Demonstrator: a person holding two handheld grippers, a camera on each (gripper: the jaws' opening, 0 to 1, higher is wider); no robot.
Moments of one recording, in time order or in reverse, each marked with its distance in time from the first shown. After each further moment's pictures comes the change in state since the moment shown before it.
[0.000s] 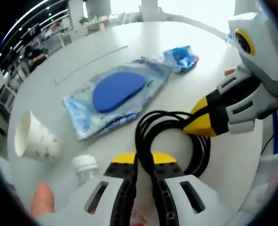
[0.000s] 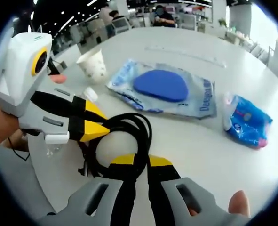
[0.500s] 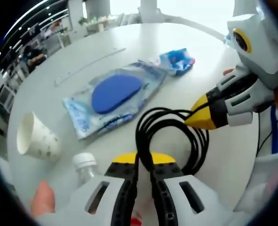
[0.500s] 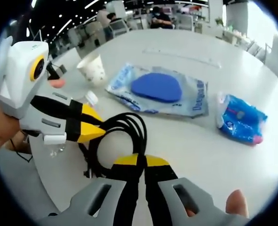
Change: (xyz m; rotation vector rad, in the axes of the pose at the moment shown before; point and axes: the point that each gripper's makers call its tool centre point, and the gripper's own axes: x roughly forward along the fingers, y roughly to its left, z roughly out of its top) left arm -0.013 -0.007 0.004 -0.006 -0.013 -0.019; right arm -0.015 -0.005 0.002 0.029 -0.013 -0.009
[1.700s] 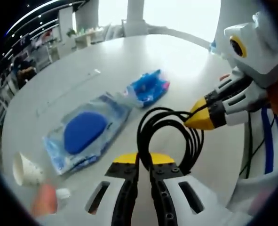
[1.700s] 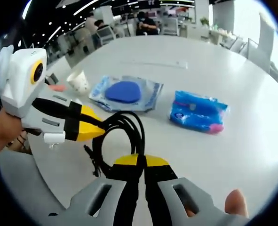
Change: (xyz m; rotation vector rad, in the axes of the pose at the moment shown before) left arm 0.010 -0.071 0.072 0.056 -0.102 -0.101; right arm -0.073 -0.068 -0.015 0.066 -0.034 -0.091
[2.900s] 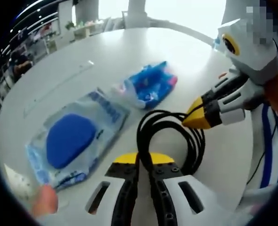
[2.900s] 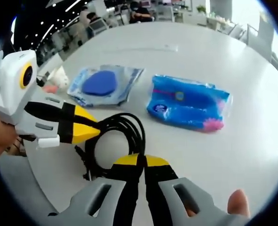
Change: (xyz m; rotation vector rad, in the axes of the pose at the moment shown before) left arm 0.052 0.005 0.000 -0.023 0.061 -0.012; right arm 0.043 -0.042 -0.014 0.048 0.103 0.015
